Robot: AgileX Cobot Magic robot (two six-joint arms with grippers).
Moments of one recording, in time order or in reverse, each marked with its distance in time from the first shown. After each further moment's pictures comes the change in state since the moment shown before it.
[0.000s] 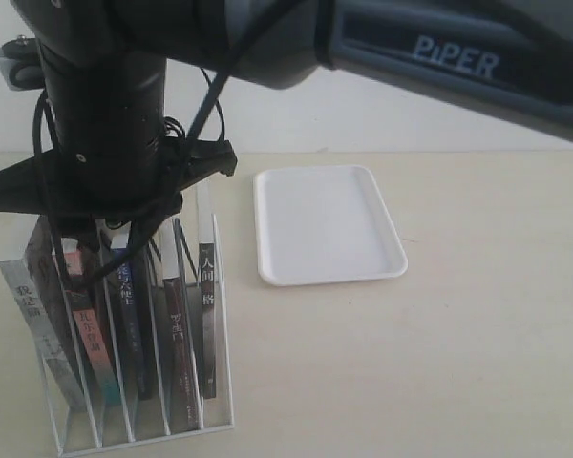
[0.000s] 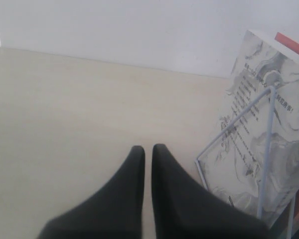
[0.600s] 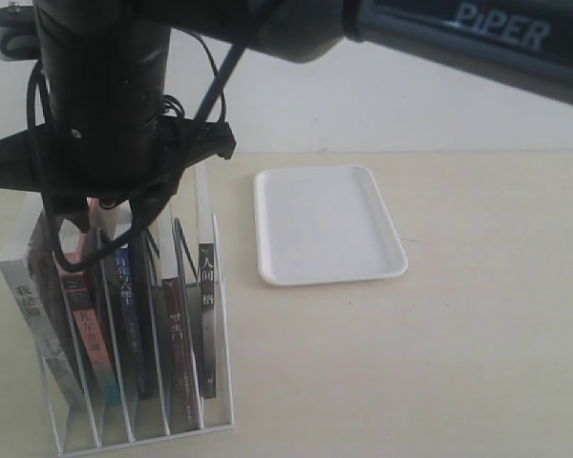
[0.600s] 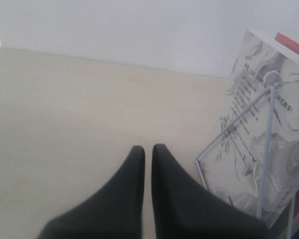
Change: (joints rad) left arm 0.000 0.000 0.000 0.000 0.000 0.000; right arm 0.000 -0.034 0.000 0.000 -0.019 0.000
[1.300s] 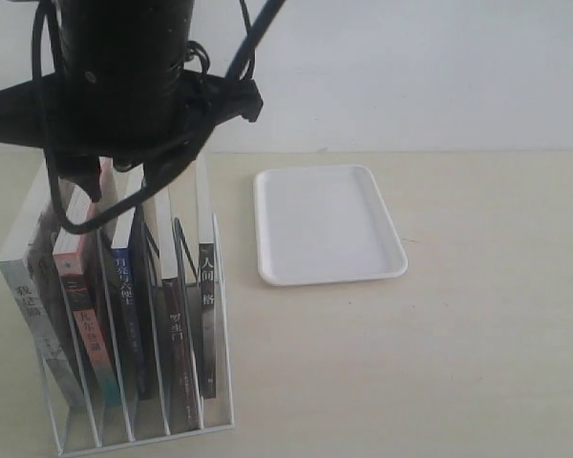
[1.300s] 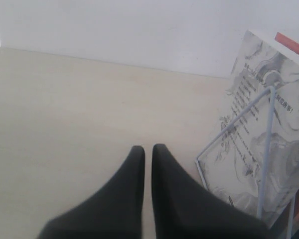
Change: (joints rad) left arm 0.000 0.000 0.000 0.000 0.000 0.000; right arm 0.000 -0.084 0.000 -0.012 0.072 0.002
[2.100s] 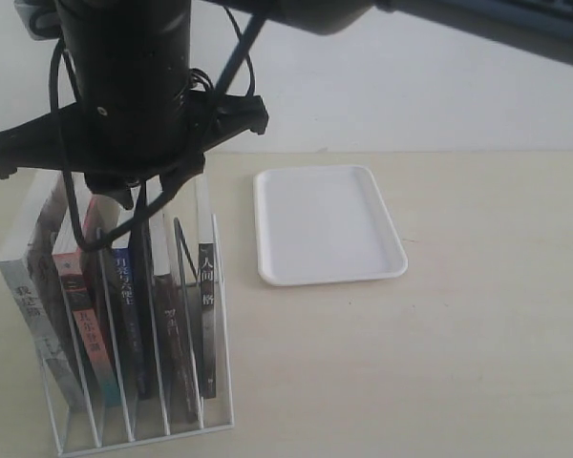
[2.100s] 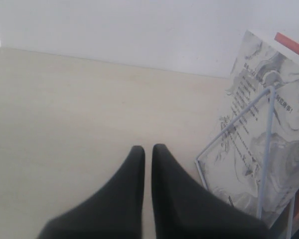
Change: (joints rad) left arm 0.000 0.000 0.000 0.000 0.000 0.000; right arm 0.000 0.053 0.000 -0.095 0.004 0.057
